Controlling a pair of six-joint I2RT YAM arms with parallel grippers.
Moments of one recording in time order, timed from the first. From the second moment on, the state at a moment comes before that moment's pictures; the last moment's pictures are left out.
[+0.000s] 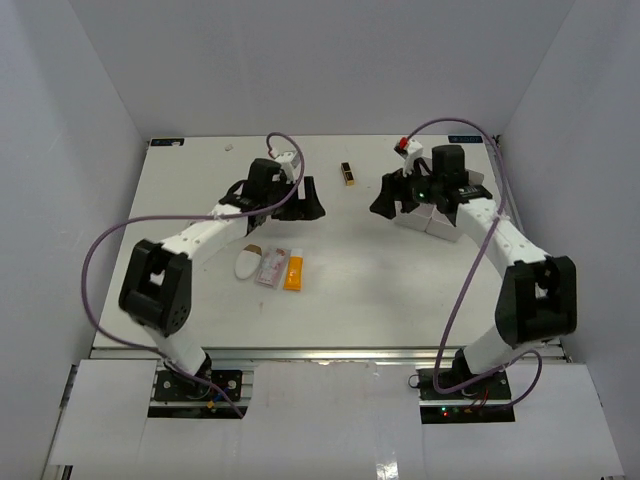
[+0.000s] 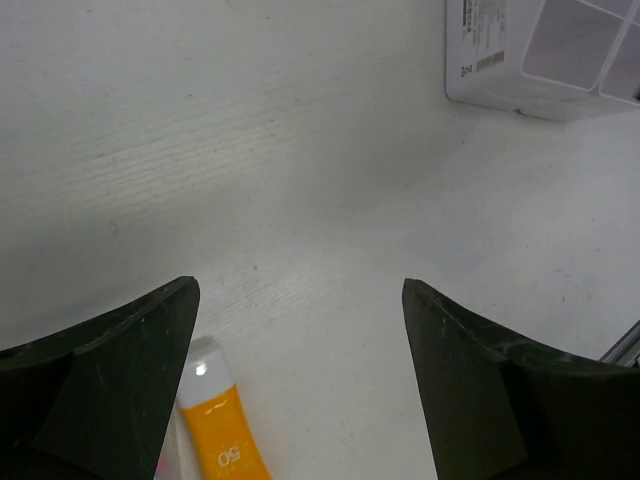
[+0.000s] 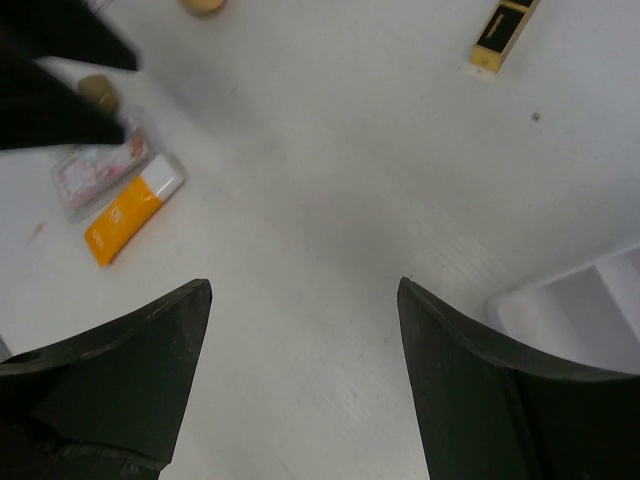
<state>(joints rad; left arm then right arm) -0.46 1.75 1.27 -0.15 0.28 -0.40 0.23 1.52 1.16 -0.26 -0.66 -0.12</state>
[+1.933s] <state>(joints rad) -0.44 0.88 0.74 -0.13 -0.01 -0.18 0.43 2.11 1.70 -0.33 -0.23 -0.26</state>
